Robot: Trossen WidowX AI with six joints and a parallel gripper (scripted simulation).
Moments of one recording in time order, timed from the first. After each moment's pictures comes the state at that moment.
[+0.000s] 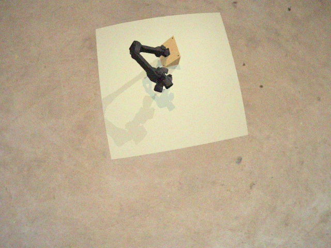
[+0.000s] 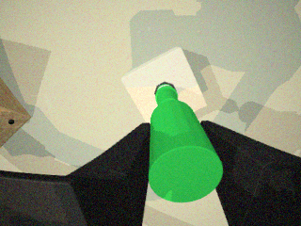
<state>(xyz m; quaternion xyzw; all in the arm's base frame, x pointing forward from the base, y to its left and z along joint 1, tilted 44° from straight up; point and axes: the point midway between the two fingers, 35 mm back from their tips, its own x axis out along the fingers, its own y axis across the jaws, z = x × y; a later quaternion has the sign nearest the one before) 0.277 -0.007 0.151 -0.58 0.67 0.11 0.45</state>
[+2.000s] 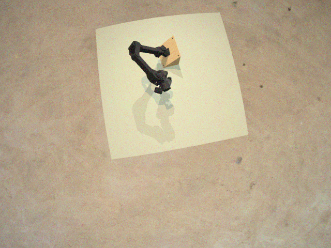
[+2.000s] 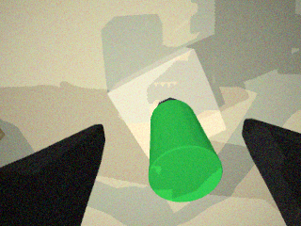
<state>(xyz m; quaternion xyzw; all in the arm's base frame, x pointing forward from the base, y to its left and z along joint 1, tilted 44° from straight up) 0.281 -0.044 0.114 -0.58 0.67 0.11 0.45</state>
